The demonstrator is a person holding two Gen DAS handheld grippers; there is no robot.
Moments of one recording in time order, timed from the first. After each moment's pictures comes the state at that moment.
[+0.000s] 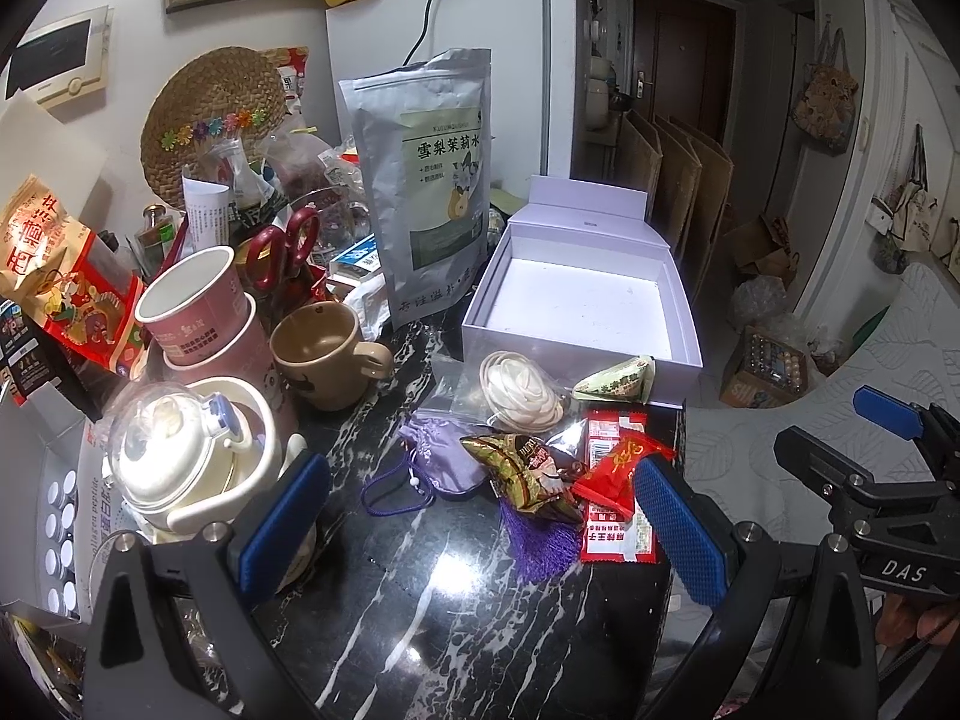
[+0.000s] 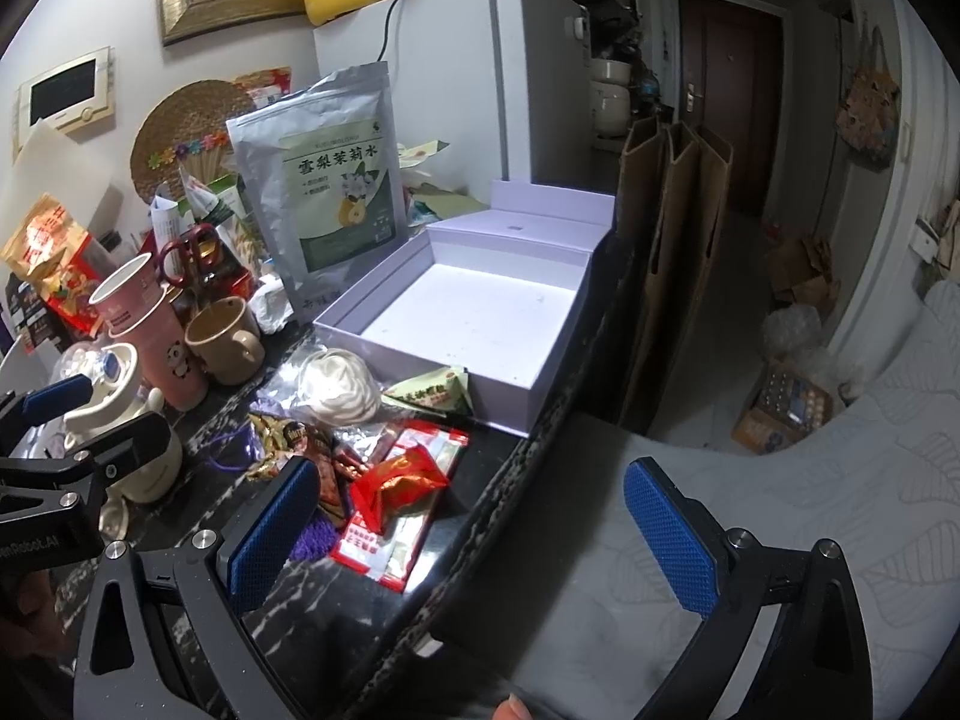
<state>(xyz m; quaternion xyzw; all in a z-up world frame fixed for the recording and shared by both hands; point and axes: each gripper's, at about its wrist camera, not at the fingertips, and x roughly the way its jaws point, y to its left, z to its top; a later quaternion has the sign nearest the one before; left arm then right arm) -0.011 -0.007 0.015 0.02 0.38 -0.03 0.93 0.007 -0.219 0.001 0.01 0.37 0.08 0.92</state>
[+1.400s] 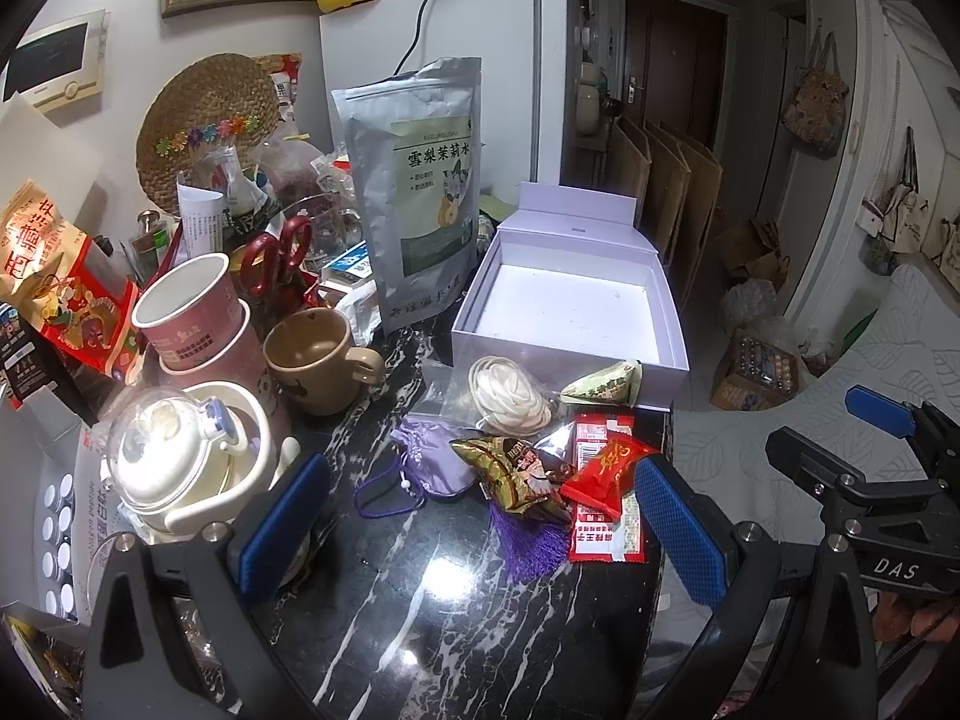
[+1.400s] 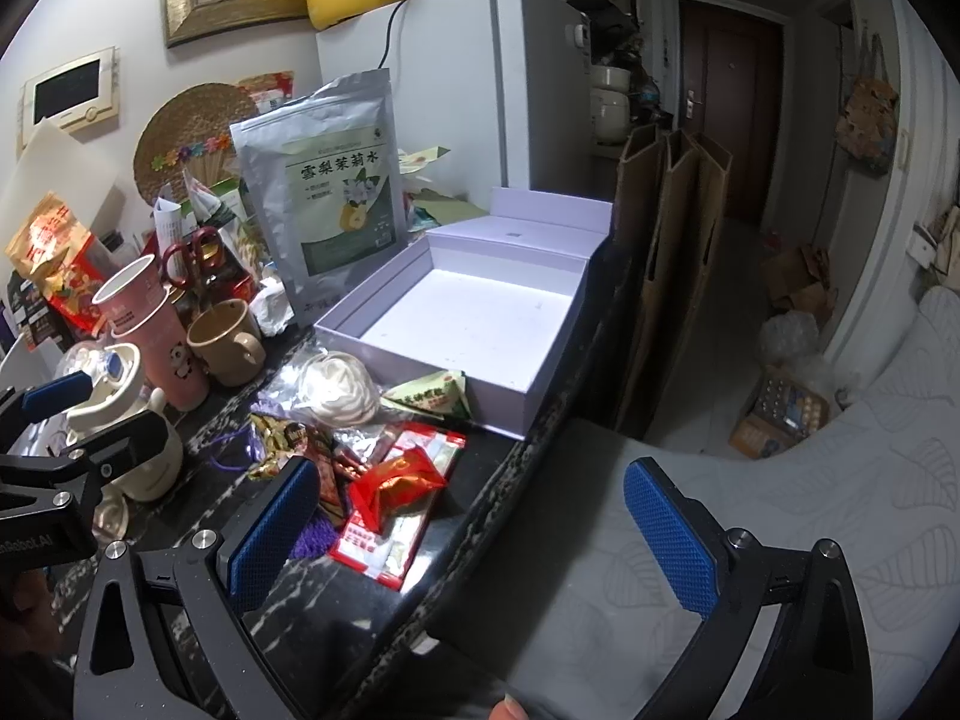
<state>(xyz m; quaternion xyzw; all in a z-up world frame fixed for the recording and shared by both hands) -0.017 -0.008 0.019 0.02 0.37 -0.04 0.93 0.003 -0.220 0.005 0.01 0.37 0.08 0.93</state>
